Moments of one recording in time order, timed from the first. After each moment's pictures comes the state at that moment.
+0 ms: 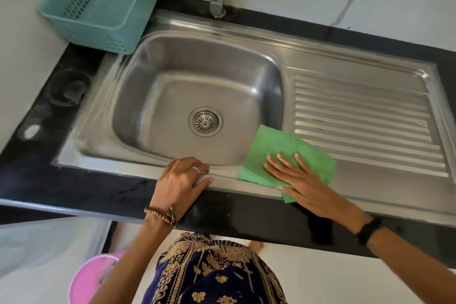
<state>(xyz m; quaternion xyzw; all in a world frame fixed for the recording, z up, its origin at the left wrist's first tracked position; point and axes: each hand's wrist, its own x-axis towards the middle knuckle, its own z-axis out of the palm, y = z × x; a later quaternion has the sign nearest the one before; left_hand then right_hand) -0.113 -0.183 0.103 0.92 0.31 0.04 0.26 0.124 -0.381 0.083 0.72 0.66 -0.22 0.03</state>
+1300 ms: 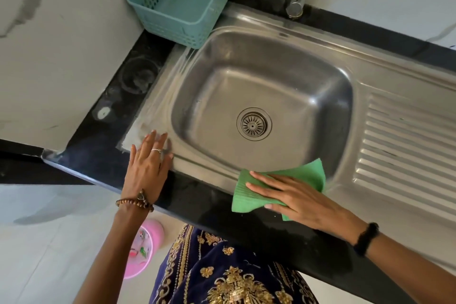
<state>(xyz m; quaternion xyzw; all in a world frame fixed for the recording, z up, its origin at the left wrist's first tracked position) -0.206 -0.092 0.103 0.82 0.52 0.03 0.25 0.066 -0.269 0.082 0.56 0.76 -0.32 -0.01</state>
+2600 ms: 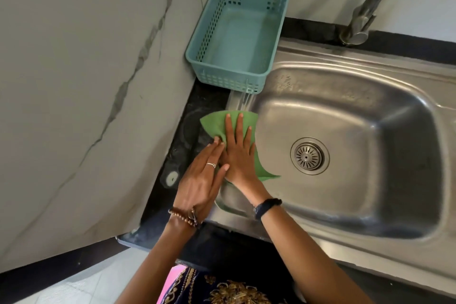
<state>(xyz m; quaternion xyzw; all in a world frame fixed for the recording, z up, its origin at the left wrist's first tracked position) -0.217 0.037 0.109 0.88 0.38 0.09 0.28 -0.108 0.026 0.064 0.81 0.42 -0.32 -0.27</state>
